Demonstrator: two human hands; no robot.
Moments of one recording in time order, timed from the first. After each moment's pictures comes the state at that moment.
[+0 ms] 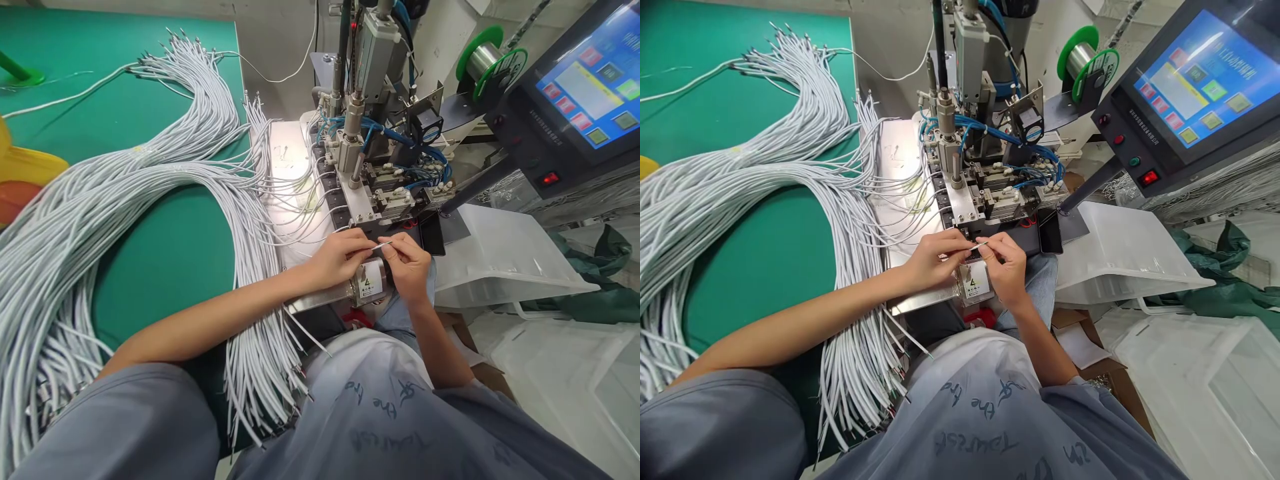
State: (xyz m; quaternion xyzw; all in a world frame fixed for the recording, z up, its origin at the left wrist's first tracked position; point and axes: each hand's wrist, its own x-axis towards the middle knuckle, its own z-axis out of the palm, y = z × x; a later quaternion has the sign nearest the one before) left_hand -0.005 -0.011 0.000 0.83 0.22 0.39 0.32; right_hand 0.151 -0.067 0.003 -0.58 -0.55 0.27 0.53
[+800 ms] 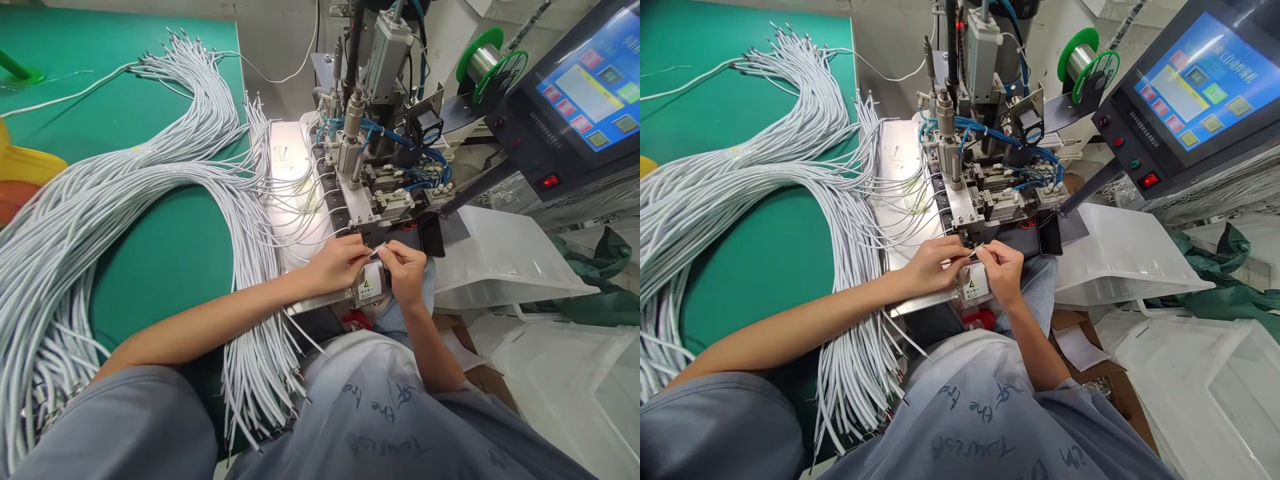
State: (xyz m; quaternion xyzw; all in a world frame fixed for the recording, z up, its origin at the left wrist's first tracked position) left_hand -0.005 -0.015 -0.004 0.86 0.23 0.38 0.25; right_hand 0.145 -0.064 -0.006 -0.57 -0.49 0.35 0.56
